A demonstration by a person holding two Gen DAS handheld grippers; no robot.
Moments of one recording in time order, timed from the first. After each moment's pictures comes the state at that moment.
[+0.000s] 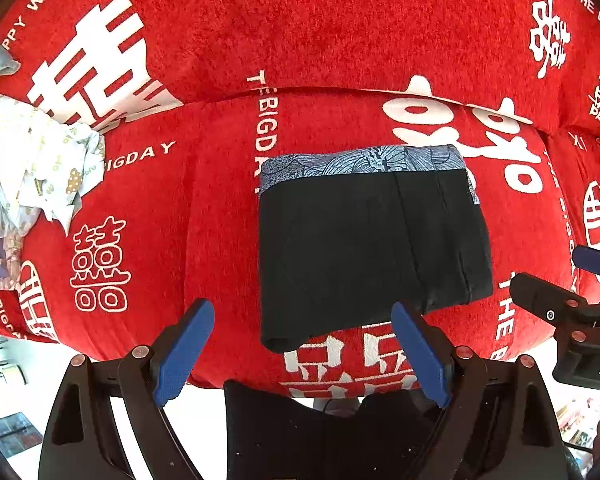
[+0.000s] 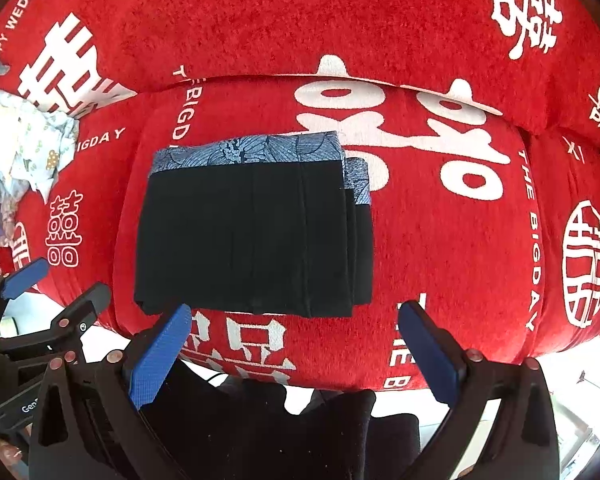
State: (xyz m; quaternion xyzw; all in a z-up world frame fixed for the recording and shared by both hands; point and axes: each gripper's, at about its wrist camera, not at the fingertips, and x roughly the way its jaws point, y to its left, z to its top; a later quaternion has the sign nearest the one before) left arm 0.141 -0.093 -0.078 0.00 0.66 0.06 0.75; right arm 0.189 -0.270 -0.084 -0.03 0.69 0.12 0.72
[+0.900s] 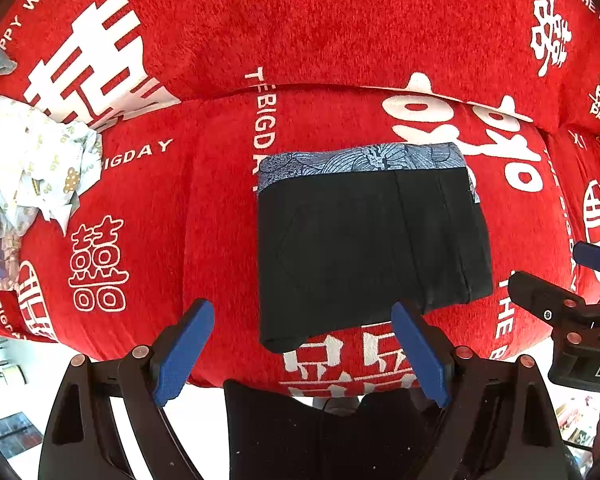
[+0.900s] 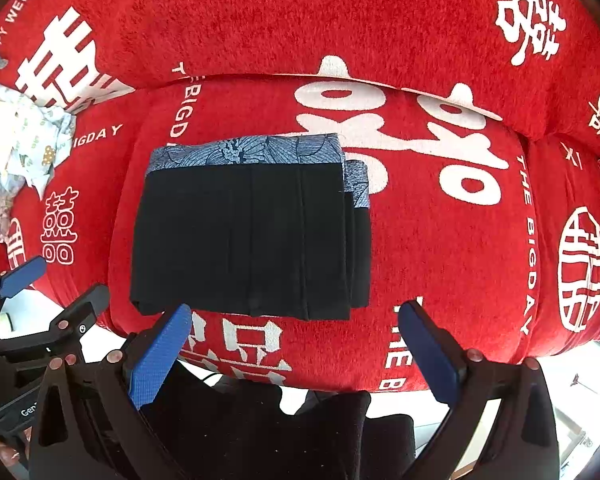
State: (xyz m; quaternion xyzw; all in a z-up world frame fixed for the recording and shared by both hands) left arm 0.144 -0.092 -0.081 0.00 0.66 0.06 0.75; right arm 0.191 -0.266 -0.084 -0.04 0.69 0.12 0.72
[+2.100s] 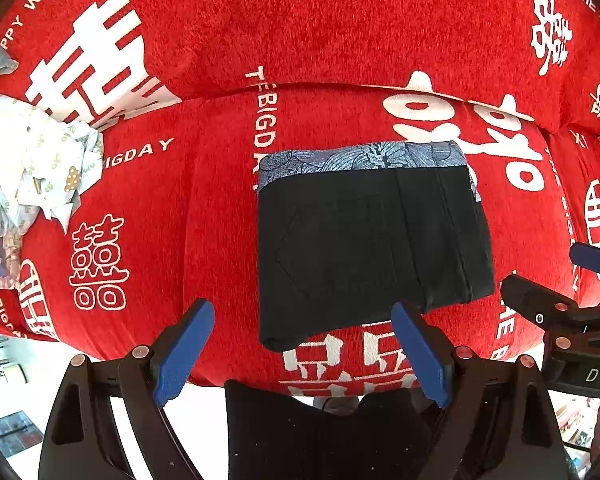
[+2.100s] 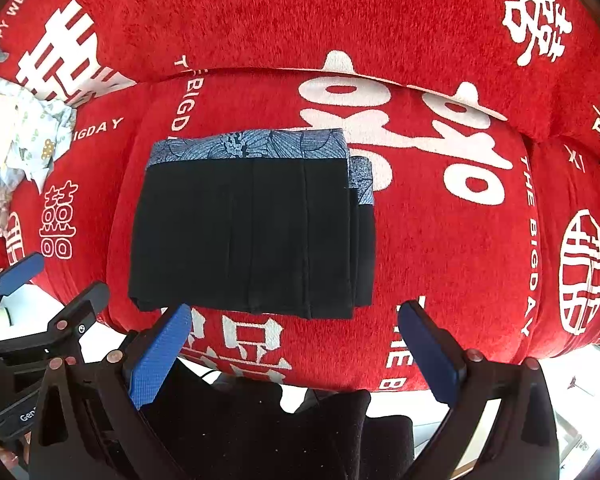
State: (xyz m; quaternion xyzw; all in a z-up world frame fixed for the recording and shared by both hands) left arm 0.143 -0.094 -0.082 0.00 0.66 0.06 0.75; right arm 0.193 -0.261 -0.090 -0.05 0.69 0.12 0.71
